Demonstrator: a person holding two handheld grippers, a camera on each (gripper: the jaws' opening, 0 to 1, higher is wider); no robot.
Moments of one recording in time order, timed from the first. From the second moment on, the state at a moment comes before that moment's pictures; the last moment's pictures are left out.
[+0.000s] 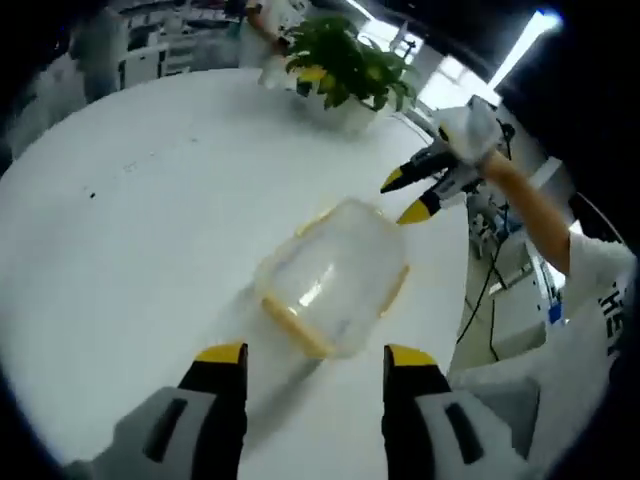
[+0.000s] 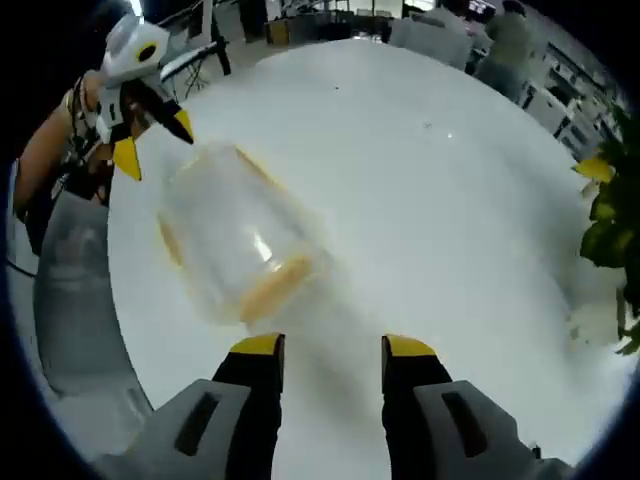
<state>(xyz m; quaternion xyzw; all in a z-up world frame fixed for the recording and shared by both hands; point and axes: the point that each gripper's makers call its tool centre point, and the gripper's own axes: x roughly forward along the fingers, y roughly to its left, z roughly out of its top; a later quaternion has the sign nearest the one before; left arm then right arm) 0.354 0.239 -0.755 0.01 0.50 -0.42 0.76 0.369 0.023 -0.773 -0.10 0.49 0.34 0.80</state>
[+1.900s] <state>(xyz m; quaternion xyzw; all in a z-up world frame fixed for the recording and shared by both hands) 0.362 0.230 -0.784 -0.18 0.59 -0.26 0.74 0.360 0.077 -0.783 0.14 0.55 0.29 0.77</state>
